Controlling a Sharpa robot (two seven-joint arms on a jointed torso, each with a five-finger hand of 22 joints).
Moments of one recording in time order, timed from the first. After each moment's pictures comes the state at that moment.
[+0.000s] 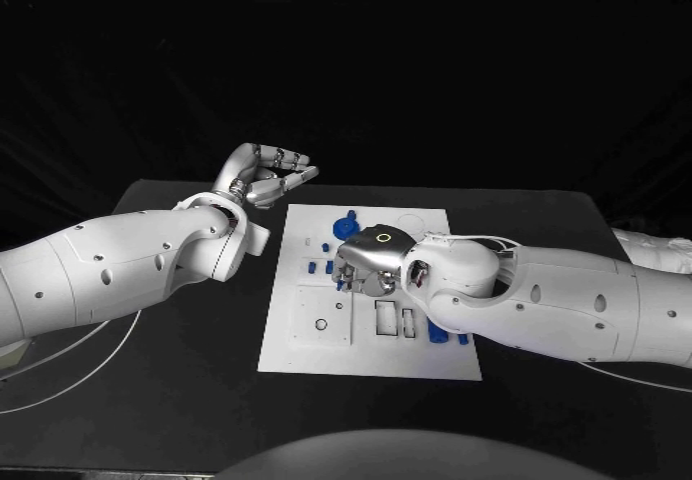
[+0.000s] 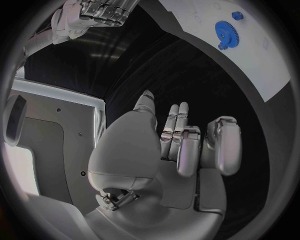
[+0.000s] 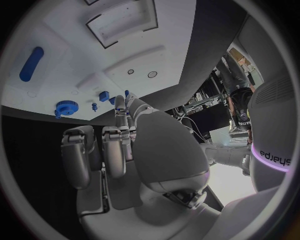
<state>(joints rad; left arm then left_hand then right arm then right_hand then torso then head) 1.30 -0.74 -0.22 1.36 -0.40 -0.64 0.44 1.37 -0.06 -0.09 0.29 0.22 0.97 0.17 0.08 0.09 1.05 0.12 0.07 0.07 1.47 0.04 1.57 1.31 0.02 1.47 0.14 1.43 1.31 1.23 -0.61 -0.20 1.62 -1.73 -0.20 -0.18 1.50 0.01 0.27 0.14 0.05 1.13 0.11 0.10 0.09 1.24 0.06 0.07 0.06 1.47 0.00 1.57 1.31 0.01 1.47 0.10 1.57 1.31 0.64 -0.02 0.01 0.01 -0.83</state>
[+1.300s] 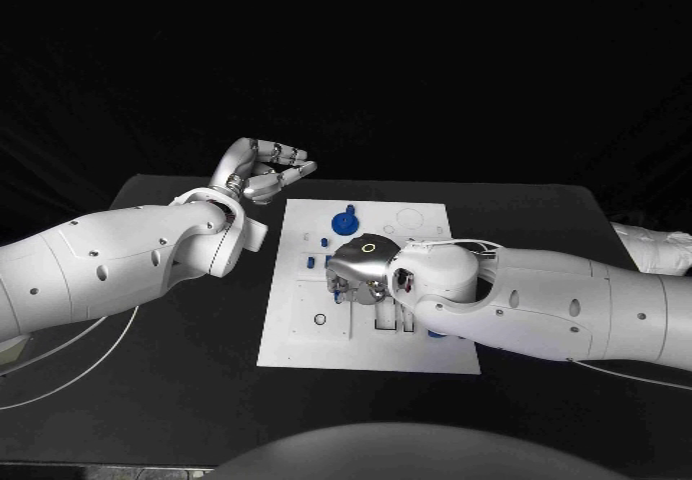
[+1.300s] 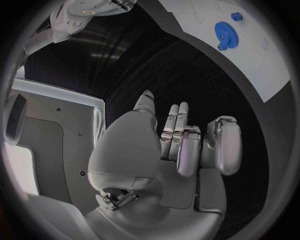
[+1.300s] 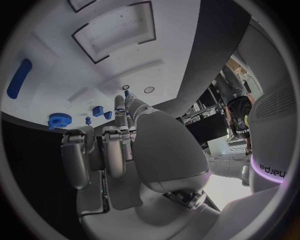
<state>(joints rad) 1.30 -0.75 -0.22 1.36 -0.40 -0.64 0.44 1.37 -0.06 -0.09 0.29 0.22 0.97 0.17 0.08 0.09 1.05 0.12 0.07 0.07 1.47 0.04 1.57 1.31 0.02 1.47 0.14 1.43 1.31 1.19 -0.56 -0.20 1.58 -1.80 -0.12 -0.18 1.50 0.01 0.27 0.14 0.05 1.12 0.12 0.09 0.09 1.24 0.06 0.07 0.06 1.47 0.00 1.57 1.31 0.01 1.47 0.10 1.57 1.31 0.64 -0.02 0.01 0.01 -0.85</state>
